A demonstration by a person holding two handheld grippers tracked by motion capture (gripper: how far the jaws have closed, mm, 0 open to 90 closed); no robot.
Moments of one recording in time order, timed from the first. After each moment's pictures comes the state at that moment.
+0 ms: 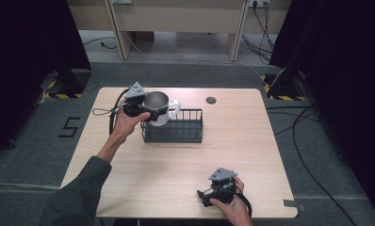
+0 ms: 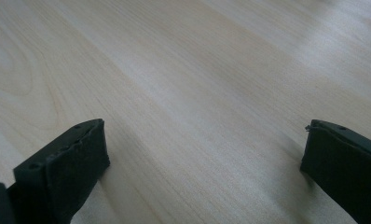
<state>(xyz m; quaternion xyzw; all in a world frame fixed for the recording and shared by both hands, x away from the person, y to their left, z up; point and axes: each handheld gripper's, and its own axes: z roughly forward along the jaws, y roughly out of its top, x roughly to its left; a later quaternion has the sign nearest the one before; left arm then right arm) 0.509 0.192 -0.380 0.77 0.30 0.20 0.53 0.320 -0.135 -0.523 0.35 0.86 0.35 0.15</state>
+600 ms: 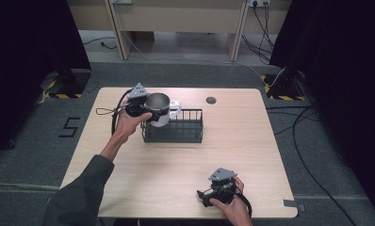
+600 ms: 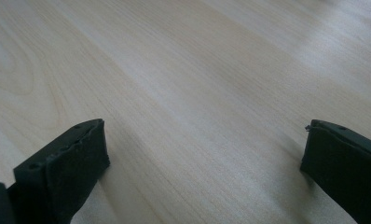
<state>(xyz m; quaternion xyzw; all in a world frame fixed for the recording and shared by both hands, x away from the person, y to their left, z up) 0.518 0.189 -0.391 0.77 0.30 0.20 0.53 0.320 -0.135 -0.523 0.35 0.86 0.35 0.14</state>
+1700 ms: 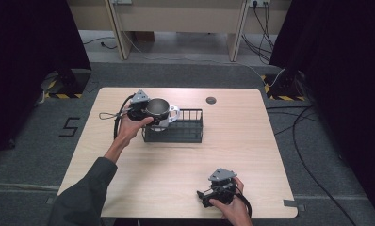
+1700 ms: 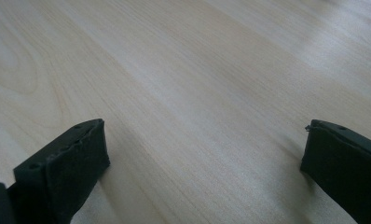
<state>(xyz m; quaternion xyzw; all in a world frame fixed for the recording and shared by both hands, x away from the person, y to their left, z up) 0.525 0.189 -0.422 0.78 0.32 0.19 0.51 0.319 -0.134 -0.523 0.35 0.86 0.35 0.15</state>
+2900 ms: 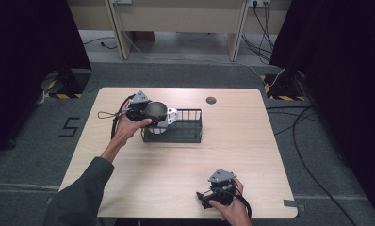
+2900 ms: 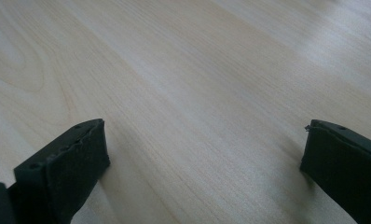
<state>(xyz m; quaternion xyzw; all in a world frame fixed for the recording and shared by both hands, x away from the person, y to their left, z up) 0.522 0.193 -0.420 0.79 0.32 0.19 0.48 0.316 -0.133 -0.523 0.35 0.86 0.35 0.15</state>
